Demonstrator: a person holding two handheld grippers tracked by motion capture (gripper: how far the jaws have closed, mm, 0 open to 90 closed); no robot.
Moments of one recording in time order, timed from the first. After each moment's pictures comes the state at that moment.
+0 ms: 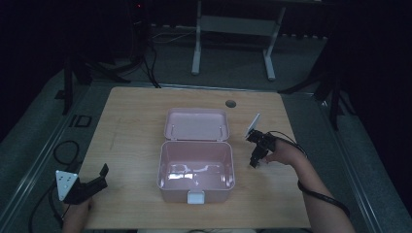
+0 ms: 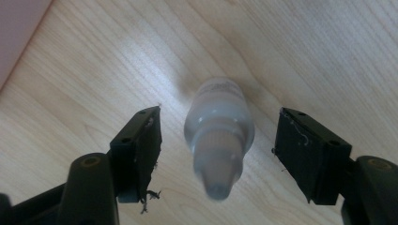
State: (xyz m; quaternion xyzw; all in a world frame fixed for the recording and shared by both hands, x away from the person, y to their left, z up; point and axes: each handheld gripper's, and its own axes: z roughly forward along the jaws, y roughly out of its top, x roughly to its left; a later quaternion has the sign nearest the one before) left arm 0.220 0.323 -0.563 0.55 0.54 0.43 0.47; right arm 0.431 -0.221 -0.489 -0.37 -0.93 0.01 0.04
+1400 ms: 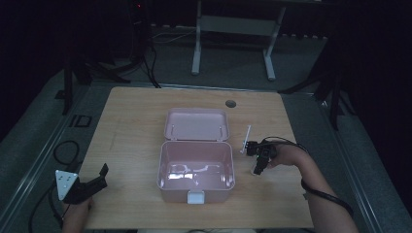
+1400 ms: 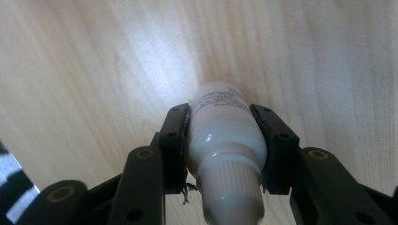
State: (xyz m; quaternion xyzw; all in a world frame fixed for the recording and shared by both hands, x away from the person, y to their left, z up) left arm 0.220 0.323 -0.563 0.55 0.54 0.42 0.47; right arm 0.402 -0.213 -0.489 -0.14 -0.99 0.03 0.05
